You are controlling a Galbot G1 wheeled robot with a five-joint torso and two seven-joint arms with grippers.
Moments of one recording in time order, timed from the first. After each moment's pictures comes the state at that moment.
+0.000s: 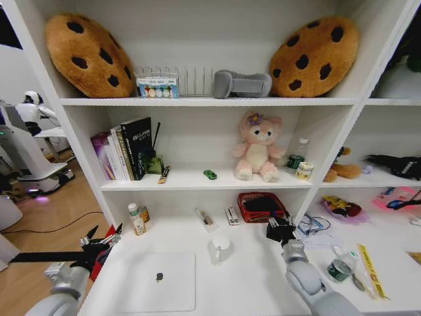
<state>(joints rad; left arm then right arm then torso) 1.78 -0.90 -0.82 -2.07 -0.78 -0.06 -0.13 -1.40 0.91 0.36 1.90 0.34 0.04 0.47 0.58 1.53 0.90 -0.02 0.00</state>
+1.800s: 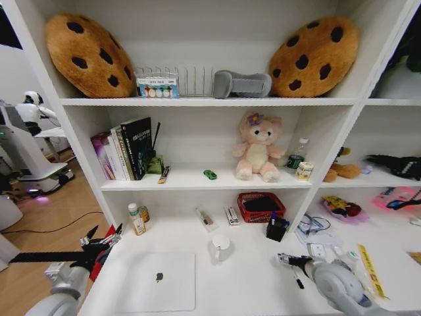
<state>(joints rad) 1.78 -0.90 -0.82 -2.07 -0.78 -0.06 -0.13 -1.51 0.80 0.57 1.97 1.03 -0.74 0.51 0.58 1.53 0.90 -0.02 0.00</state>
